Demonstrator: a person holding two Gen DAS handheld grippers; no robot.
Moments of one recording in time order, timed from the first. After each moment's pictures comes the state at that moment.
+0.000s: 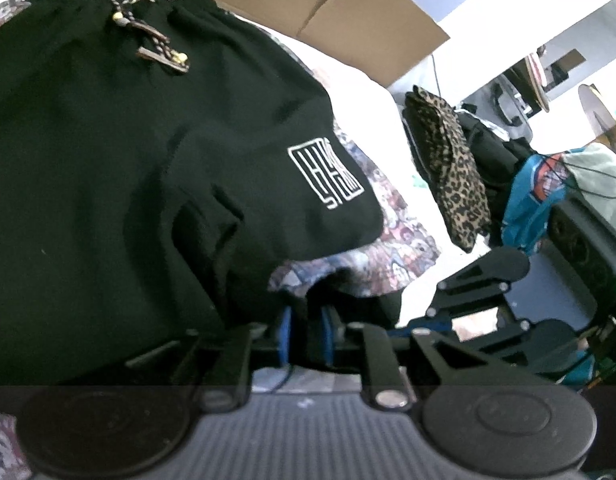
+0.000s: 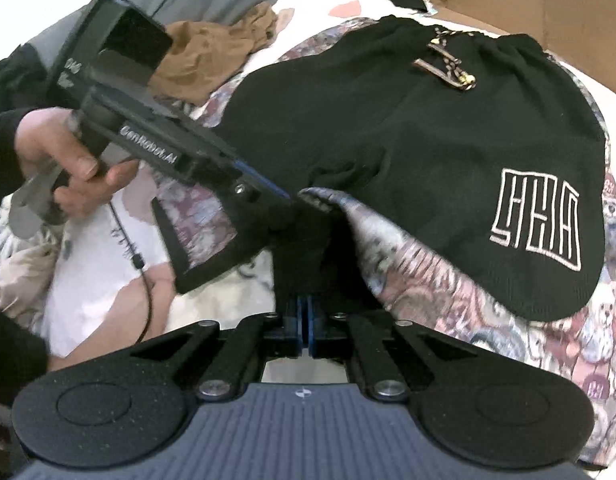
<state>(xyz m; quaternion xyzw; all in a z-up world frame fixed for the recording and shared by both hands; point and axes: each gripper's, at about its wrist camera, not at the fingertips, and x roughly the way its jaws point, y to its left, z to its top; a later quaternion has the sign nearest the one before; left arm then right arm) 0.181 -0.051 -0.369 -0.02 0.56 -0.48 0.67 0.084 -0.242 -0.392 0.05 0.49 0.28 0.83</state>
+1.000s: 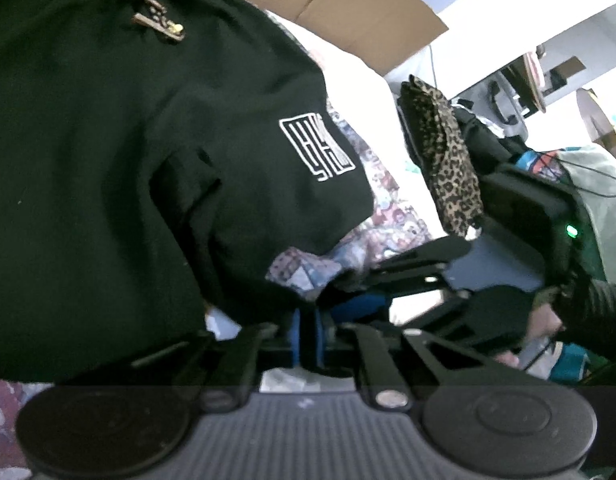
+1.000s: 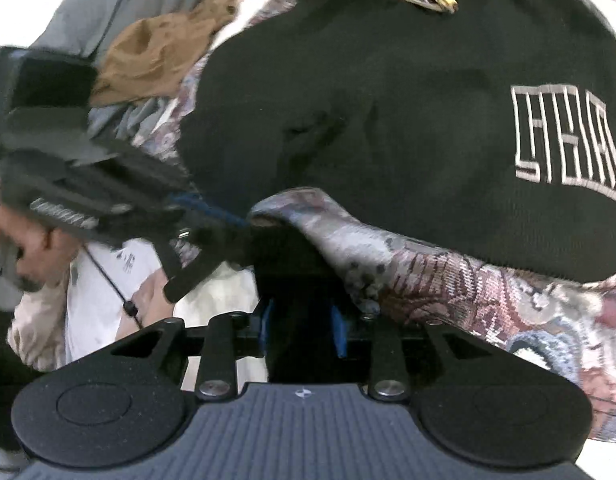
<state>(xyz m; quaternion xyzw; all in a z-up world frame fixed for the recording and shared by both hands) 0.162 -0.047 -0.384 -0.04 0.57 -0.49 0.66 0.113 -0.245 -0.437 0.14 0.55 0.26 0.78</state>
